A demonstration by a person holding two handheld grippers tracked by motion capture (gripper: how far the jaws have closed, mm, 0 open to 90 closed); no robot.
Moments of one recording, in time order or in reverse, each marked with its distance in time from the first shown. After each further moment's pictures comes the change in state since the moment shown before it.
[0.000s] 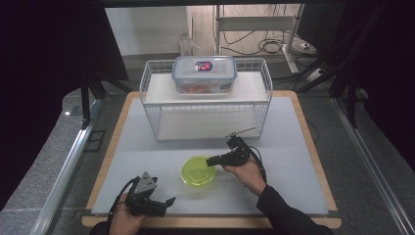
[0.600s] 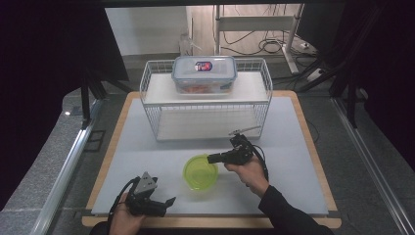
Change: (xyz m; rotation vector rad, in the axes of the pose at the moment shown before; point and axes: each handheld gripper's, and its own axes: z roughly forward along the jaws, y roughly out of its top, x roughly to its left) left arm 0.000 0.000 0.000 0.001 0.001 0.001; right arm 0.012 0.004 -0.018 -0.064 0.036 -0.006
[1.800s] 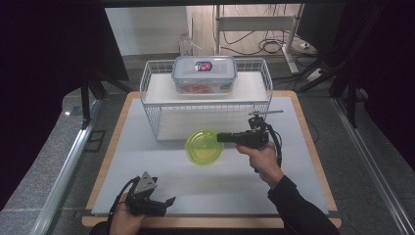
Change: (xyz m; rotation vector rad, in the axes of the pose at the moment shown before) left arm 0.001 0.000 0.000 -0.003 0.000 -0.007; right arm 0.022 0.039 -0.063 -0.205 0.064 -0.018
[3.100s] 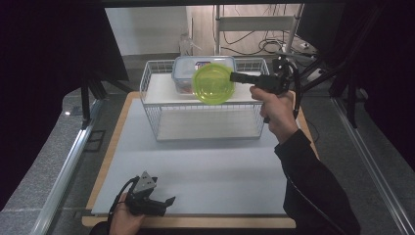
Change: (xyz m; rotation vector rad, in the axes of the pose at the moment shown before) left arm 0.001 0.000 0.000 -0.004 -0.010 -0.009; right arm 0.037 0.130 -0.056 -0.246 -0.005 0.028
